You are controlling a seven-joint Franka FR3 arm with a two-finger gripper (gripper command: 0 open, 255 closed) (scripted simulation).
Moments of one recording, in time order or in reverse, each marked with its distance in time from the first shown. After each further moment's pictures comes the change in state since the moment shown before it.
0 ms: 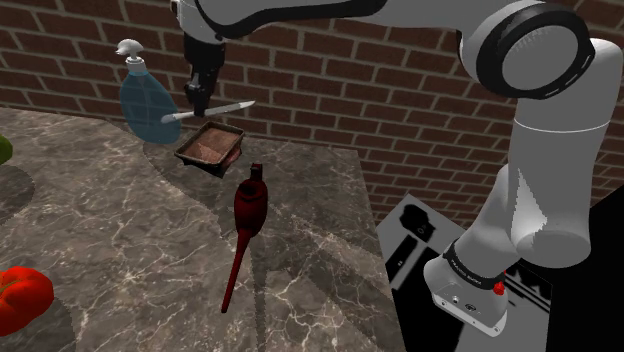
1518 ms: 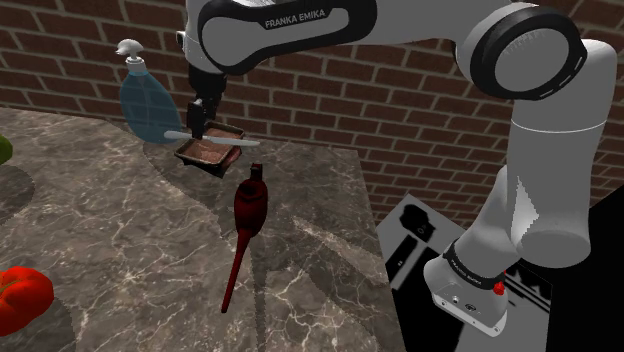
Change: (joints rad) arm -0.002 0.020 -0.002 -0.107 -0.002 0.127 -0.001
